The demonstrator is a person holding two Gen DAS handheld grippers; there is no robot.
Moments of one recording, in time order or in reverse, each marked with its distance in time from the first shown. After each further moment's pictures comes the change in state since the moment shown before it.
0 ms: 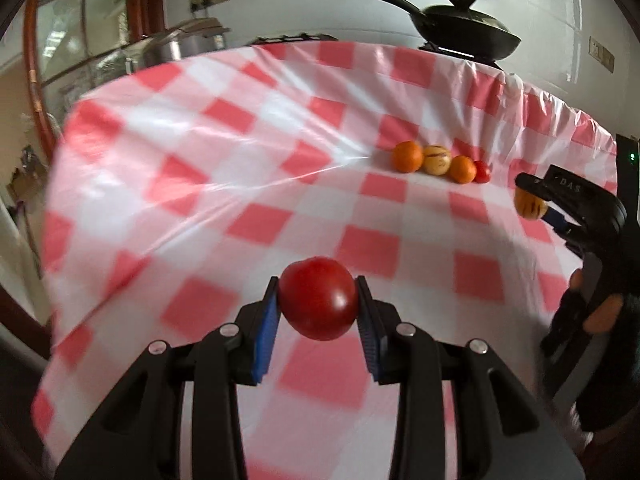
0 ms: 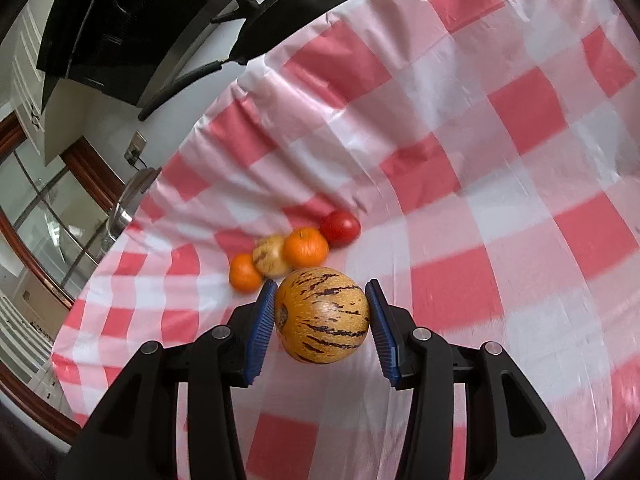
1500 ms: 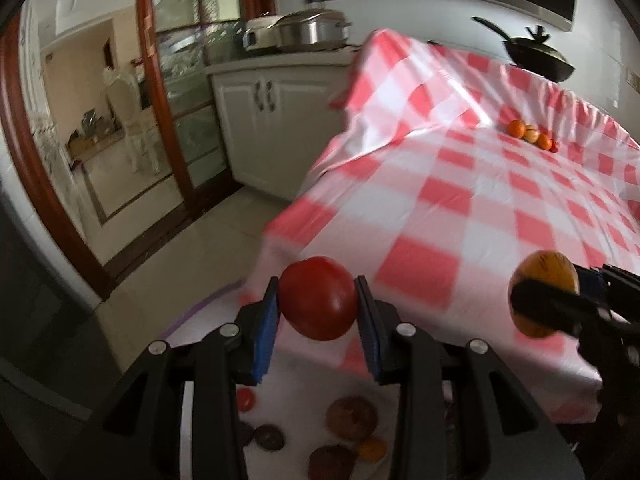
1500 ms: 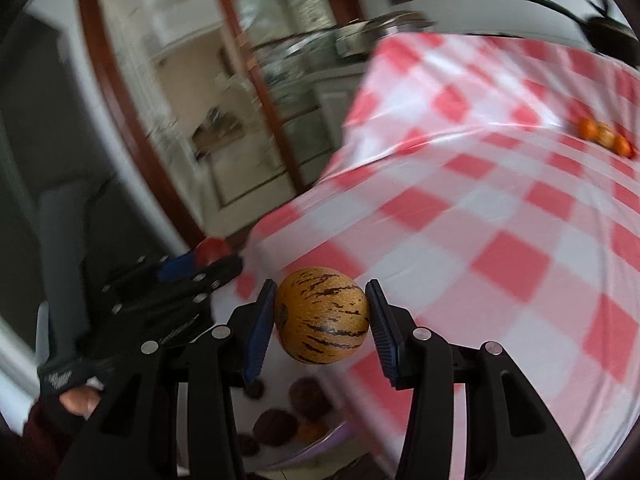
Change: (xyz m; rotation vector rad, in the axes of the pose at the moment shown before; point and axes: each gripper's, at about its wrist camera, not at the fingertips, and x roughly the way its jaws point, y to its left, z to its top) left arm -0.158 0.225 -0.197 -0.155 0.001 0.174; right arm -0.186 0.245 -0.337 -0.740 0.398 0.443
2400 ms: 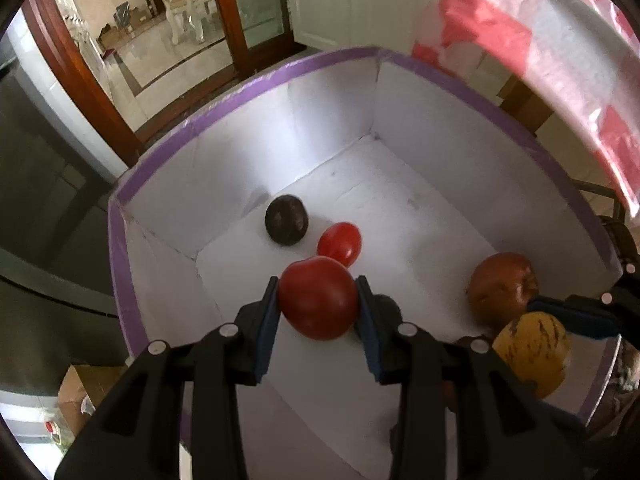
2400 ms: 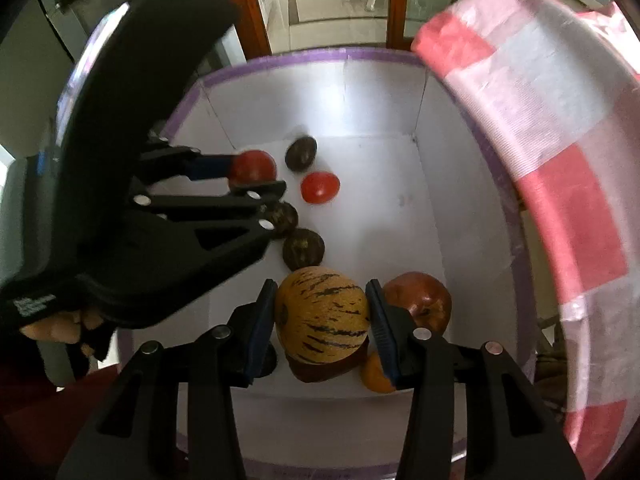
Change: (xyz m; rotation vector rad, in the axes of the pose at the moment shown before) left arm 0.089 0.106 -0.138 -0.160 0.425 0.124; right arm 0.159 0.118 -0.104 -0.415 0.580 0.062
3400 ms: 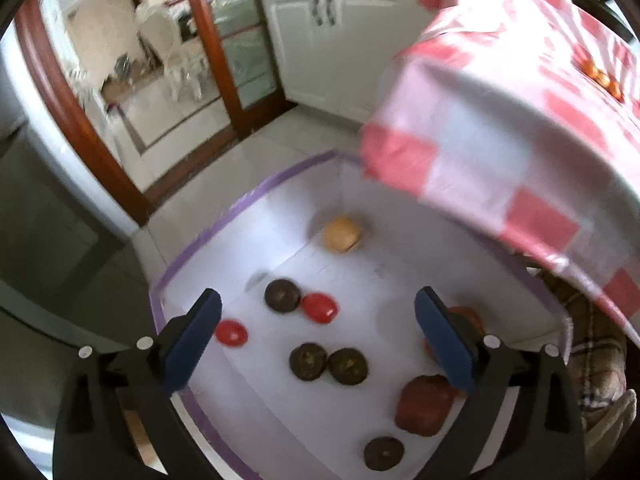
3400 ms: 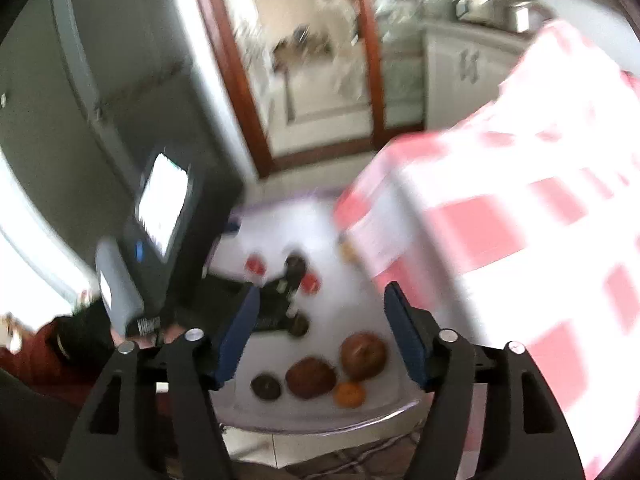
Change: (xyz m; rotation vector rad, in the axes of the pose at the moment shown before) left arm -0.071 -0.050 0.037 0.115 -0.200 0.051; right arm -0.164 -0.060 -0.020 0.106 -0.408 0.040
